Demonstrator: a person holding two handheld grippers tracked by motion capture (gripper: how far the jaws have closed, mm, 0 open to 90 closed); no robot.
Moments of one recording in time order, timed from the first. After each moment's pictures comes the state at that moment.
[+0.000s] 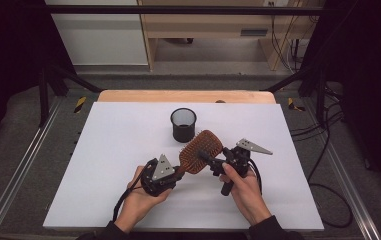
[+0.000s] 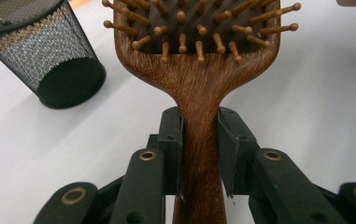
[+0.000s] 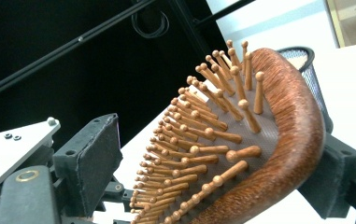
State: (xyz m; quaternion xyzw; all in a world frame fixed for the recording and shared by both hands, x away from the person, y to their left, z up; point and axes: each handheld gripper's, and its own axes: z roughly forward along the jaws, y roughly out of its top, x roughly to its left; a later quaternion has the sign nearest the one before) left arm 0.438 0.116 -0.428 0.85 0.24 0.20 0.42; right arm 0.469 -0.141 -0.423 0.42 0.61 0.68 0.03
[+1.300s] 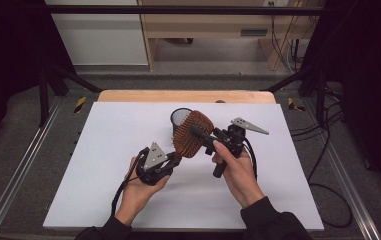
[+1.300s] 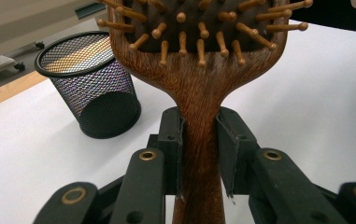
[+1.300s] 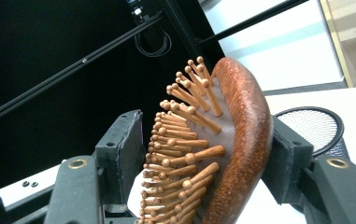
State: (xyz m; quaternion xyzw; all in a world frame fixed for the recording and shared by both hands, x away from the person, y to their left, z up) left arm 0.453 0.127 -0.411 0.81 0.27 0.22 0.47; right arm 0.493 -0.118 -0.369 0.42 0.59 0.69 0.04
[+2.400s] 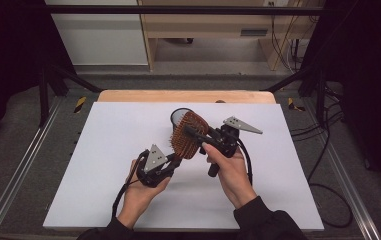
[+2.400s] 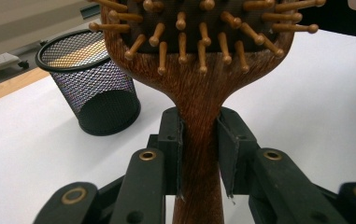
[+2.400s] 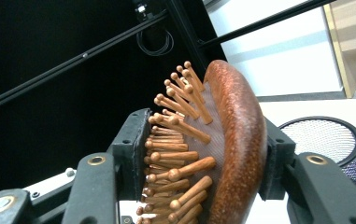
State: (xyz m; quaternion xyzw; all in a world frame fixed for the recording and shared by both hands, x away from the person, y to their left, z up) left arm 0.448 0.125 -0.416 0.80 0.29 0.23 0.48; right arm 0.489 -0.101 -0.362 0.40 0.60 0.69 0.07
